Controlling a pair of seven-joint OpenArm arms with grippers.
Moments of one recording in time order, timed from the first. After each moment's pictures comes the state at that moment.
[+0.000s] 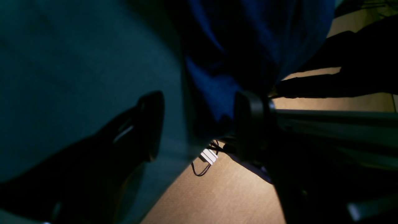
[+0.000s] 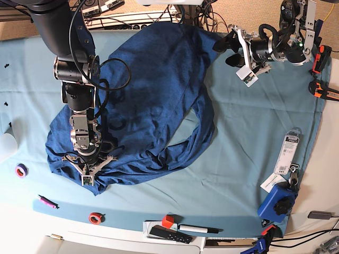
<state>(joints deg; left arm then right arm) 22.5 -22.4 0.3 108.7 -48.4 -36.4 62.8 38.4 10.7 6.1 22.7 -13.9 1.1 2.3</state>
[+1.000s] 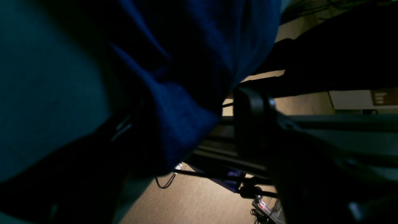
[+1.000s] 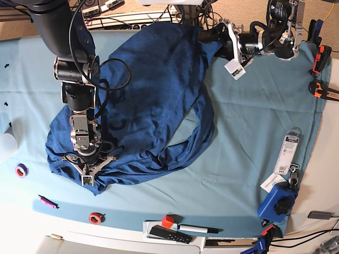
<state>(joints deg) 22.0 -17.7 2.5 100.7 -55.4 -41.2 64.9 38.4 10.7 6.1 22.7 -13.9 0.9 2.0</state>
